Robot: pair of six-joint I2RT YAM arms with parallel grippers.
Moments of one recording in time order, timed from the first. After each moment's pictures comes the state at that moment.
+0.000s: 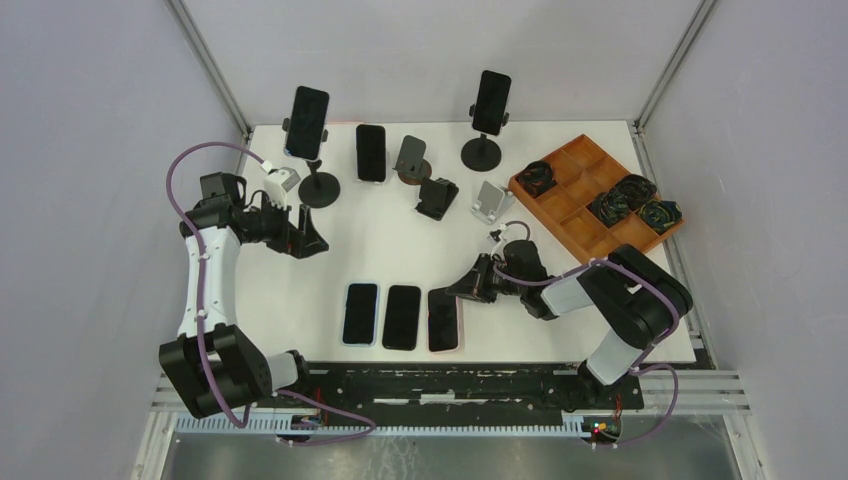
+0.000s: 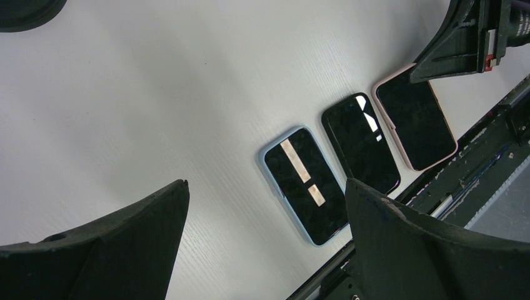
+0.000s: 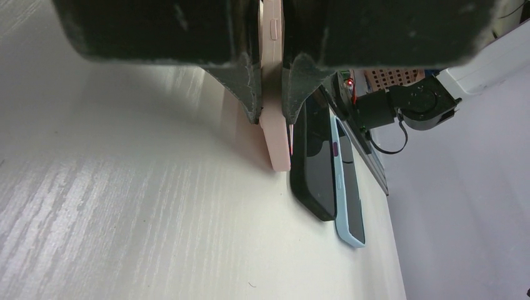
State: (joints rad) left arm 0.30 1.26 1.12 -0.98 0.80 0.55; right arm 0.60 1.67 0.41 0.71 -0.47 1.02
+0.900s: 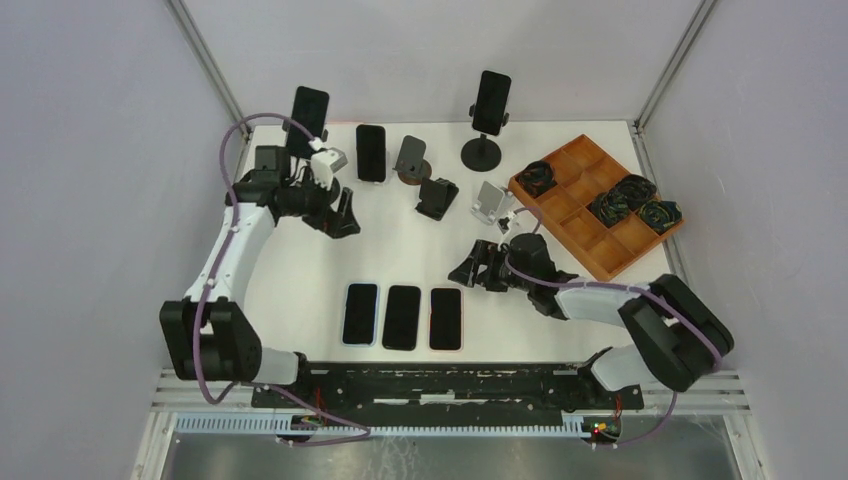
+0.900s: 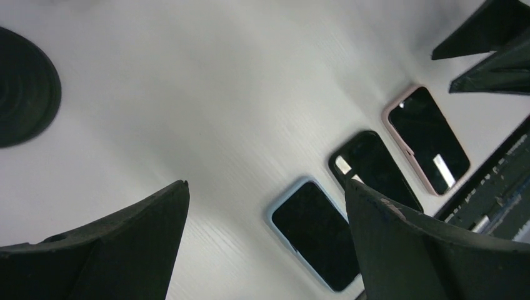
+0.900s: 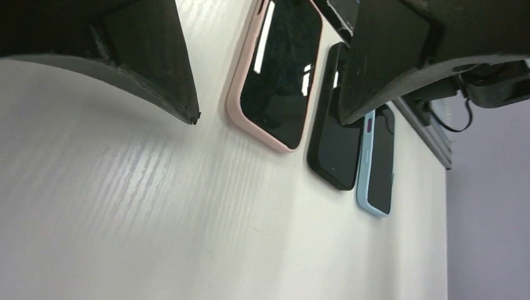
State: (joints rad) left arm 0.03 1.35 1.18 -0.81 0.67 0.43; right arm 0.60 1.46 0.42 0.50 -0.30 0.81
